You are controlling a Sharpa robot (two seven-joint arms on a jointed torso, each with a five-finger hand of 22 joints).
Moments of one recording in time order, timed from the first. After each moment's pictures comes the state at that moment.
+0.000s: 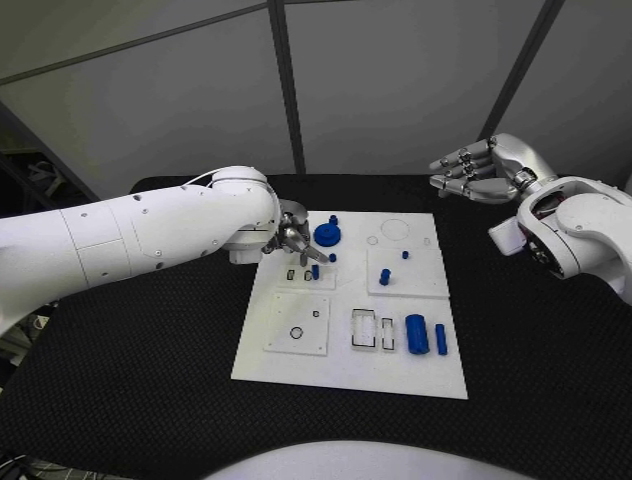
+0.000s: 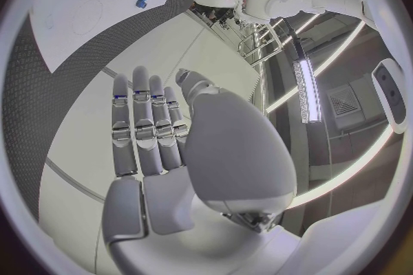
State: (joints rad) left arm 1.30 -0.67 -0.07 1.34 -1.09 0.25 -0.54; left_hand 1.17 0.05 -0.18 0.29 0.14 0.98 0.06 0.50 0.52 1.37 -0.01 1.22 1.16 1.46 -0.06 1.48 1.31 0.07 1.33 0.05 1.37 1.22; right arm 1.25 -0.80 0.04 1.40 -0.78 -0.38 0.13; right_hand 1.48 -0.17 0.26 0.22 0.32 1.03 0.18 0.07 0.07 1.26 0.11 0.07 0.10 1.31 0.05 0.10 0.26 0.17 0.94 0.19 0.37 0.24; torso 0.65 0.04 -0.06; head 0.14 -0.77
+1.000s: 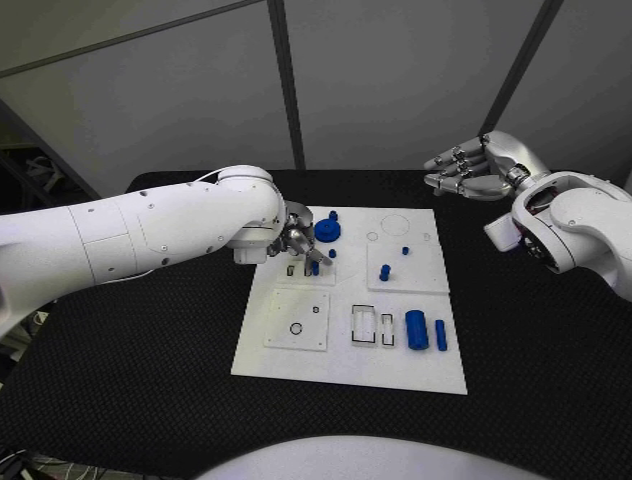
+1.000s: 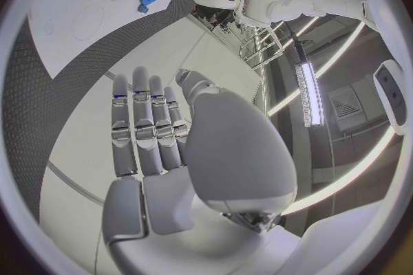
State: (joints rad) left arm 1.30 -0.65 -0.08 1.33 -1.04 0.28 -0.54; left_hand 1.22 0.07 -0.19 0.29 0.14 0.97 0.06 0.50 0.55 1.36 0.00 1.22 1.16 1.46 -0.06 1.48 1.31 0.07 1.33 0.05 1.37 1.23; right arm 1.25 -0.78 0.04 1.39 -0.79 -0.36 0.11; right_hand 1.48 -0.17 0.26 0.22 0.34 1.03 0.18 0.07 0.07 1.26 0.11 0.07 0.10 1.31 0.05 0.09 0.26 0.17 0.95 0.19 0.35 0.23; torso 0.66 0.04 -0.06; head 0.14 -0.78
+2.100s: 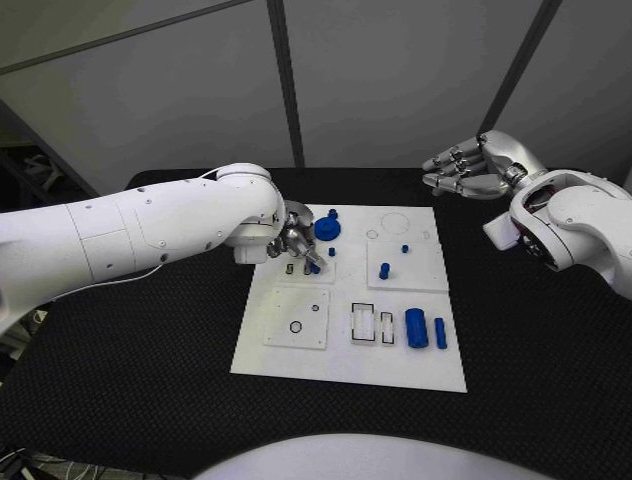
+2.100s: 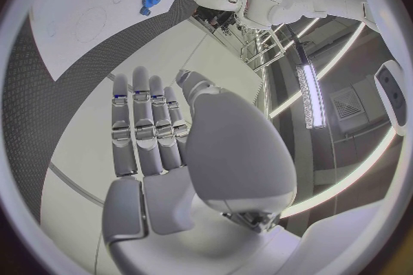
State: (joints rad) left arm 1.30 -0.65 -0.08 1.34 -0.98 0.28 -0.54; left_hand 1.48 0.08 0.03 0.24 0.16 0.95 0.06 0.44 0.58 1.34 -0.01 1.19 1.16 1.47 -0.06 1.48 1.31 0.07 1.33 0.05 1.37 1.25; right arm 1.25 -0.77 0.04 1.38 -0.80 -0.35 0.10; right_hand 1.47 -0.17 0.26 0.22 0.35 1.03 0.18 0.07 0.07 1.26 0.11 0.07 0.10 1.31 0.05 0.09 0.26 0.17 0.96 0.19 0.35 0.22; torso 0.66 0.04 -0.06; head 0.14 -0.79
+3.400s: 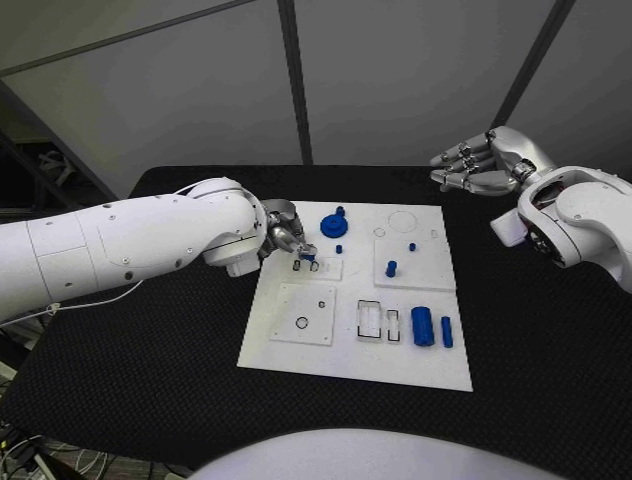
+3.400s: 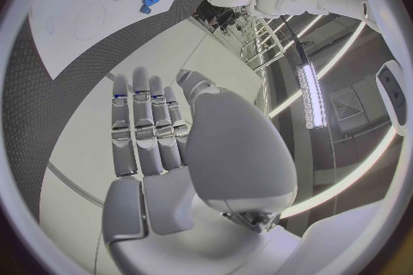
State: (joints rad) left arm 1.26 -0.78 -0.08 1.48 -0.96 -0.02 -0.53; left_hand 1.33 -0.16 0.53 0.28 0.16 0.95 0.06 0.46 0.72 1.37 -0.02 1.18 1.17 1.47 -0.06 1.49 1.31 0.07 1.35 0.04 1.38 1.29; right arm 1.25 -0.78 0.04 1.36 -0.81 -0.35 0.10; right_hand 1.47 -0.17 0.26 0.22 0.36 1.03 0.18 0.07 0.07 1.26 0.11 0.07 0.09 1.31 0.05 0.08 0.26 0.17 0.96 0.19 0.34 0.22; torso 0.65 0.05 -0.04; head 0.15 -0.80
